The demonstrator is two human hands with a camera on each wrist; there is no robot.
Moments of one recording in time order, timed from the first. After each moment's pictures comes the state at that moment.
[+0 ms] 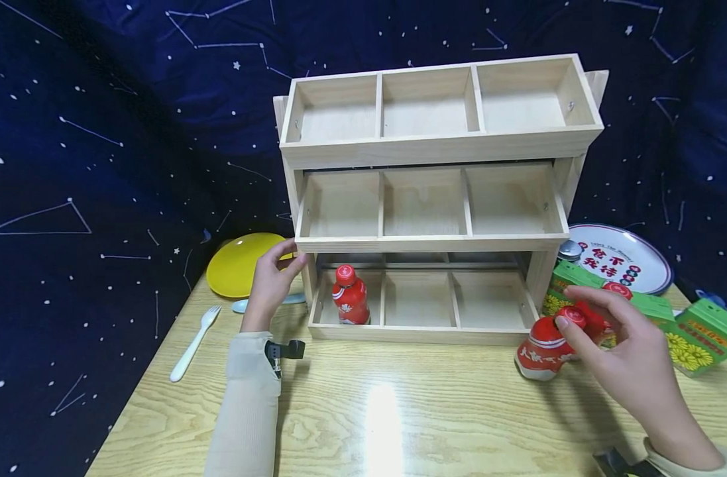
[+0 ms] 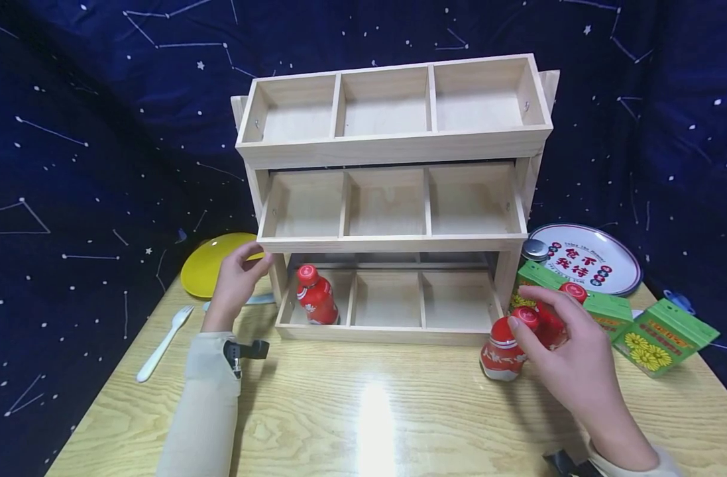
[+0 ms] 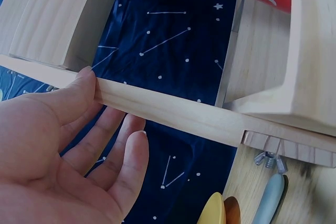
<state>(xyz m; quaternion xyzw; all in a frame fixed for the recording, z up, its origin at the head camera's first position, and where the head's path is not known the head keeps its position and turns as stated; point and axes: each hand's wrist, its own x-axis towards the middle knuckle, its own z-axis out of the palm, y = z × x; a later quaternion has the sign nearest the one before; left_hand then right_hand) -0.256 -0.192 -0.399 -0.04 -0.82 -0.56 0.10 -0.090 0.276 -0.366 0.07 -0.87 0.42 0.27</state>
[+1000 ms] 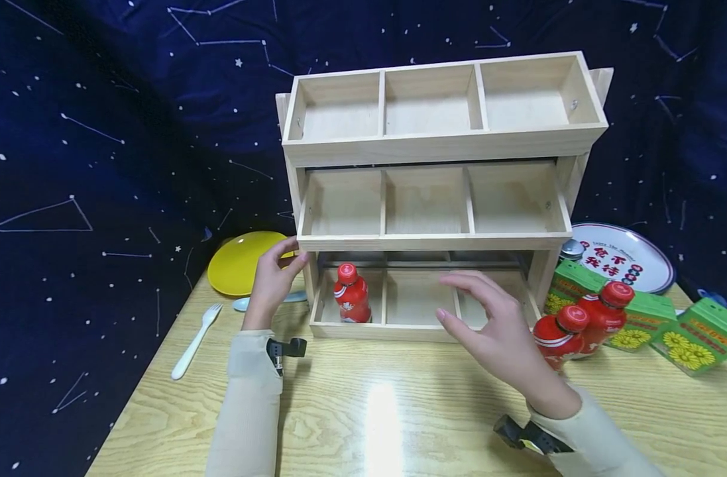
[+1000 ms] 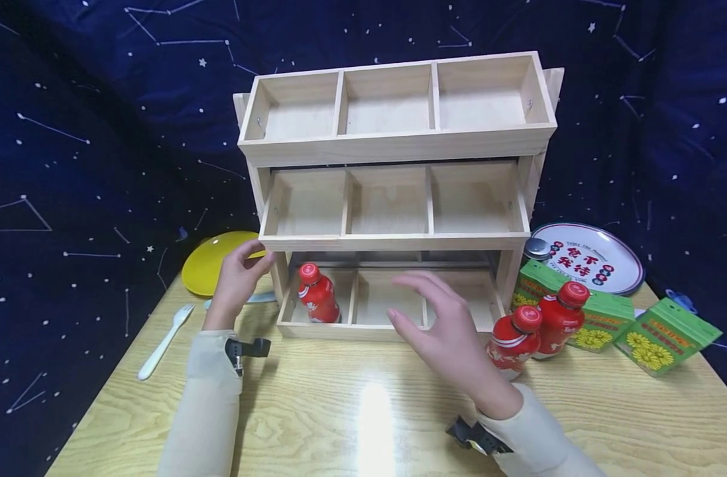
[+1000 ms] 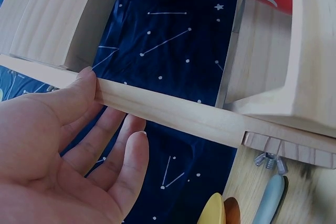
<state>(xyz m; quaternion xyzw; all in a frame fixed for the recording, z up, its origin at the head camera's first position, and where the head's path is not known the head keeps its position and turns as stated) -0.258 -0.193 -0.400 -0.05 -0.82 -0.57 0.10 -0.127 0.157 -0.353 0.27 -0.81 0.46 0.24</state>
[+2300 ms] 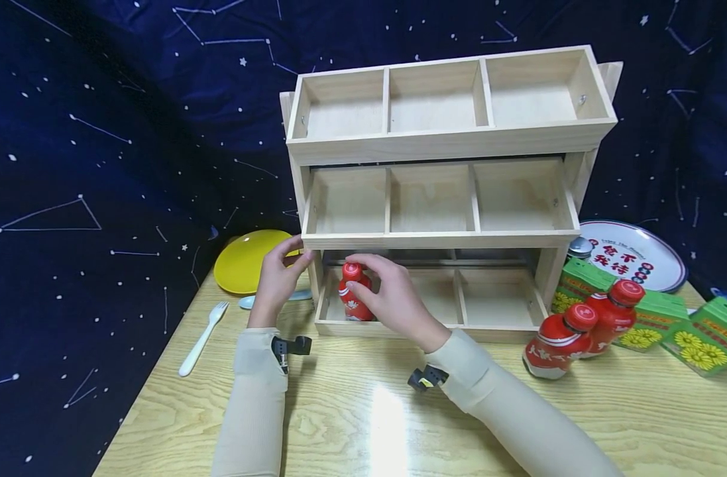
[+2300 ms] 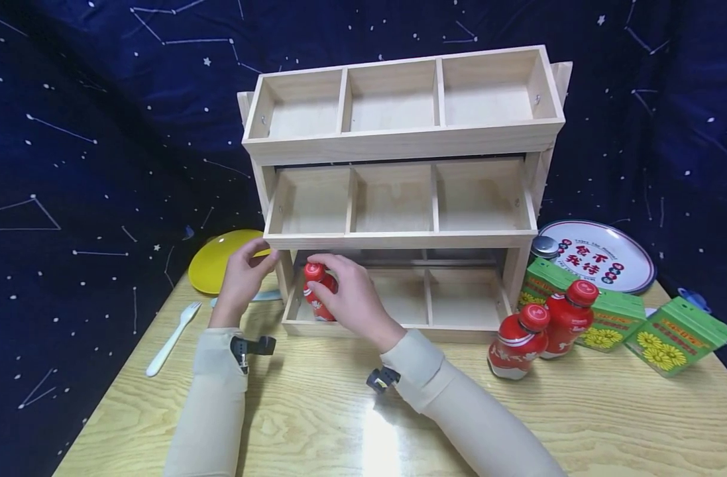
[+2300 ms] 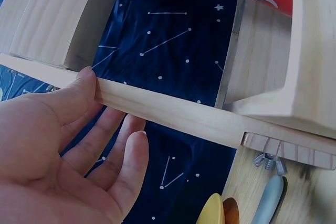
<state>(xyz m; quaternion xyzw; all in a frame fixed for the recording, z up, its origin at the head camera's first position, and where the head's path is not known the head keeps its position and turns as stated) -0.259 -0.193 -0.401 -0.05 -0.81 -0.57 0.10 -0.205 0.040 -0.383 0.27 -0.81 0.51 0.11</state>
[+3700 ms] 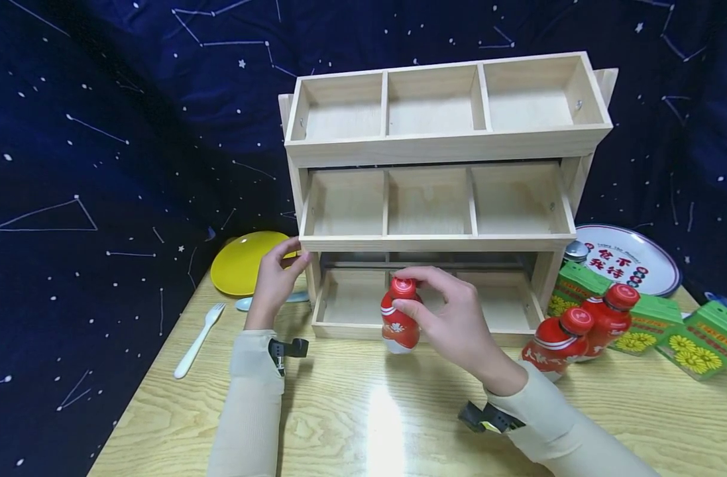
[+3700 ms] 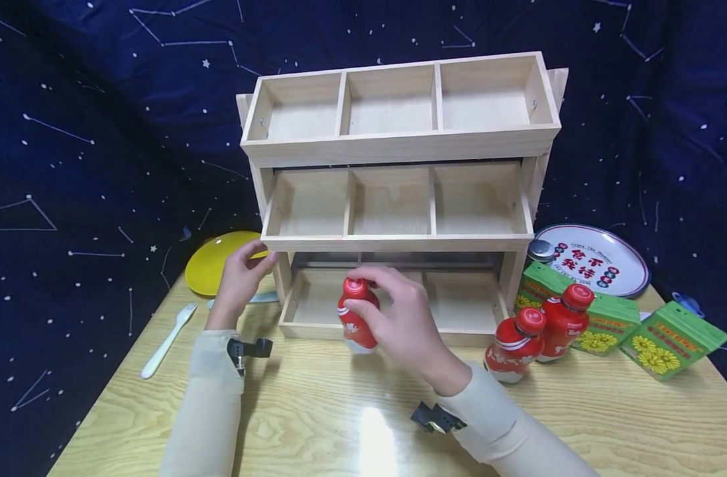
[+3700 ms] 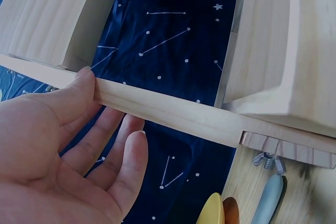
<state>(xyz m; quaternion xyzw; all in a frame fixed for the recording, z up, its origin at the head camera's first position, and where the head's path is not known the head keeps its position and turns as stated) -0.259 -0.194 -0.402 -0.06 -0.81 -0.57 0.10 -0.145 0.105 -0.348 0.28 -0.77 0.53 0.23</state>
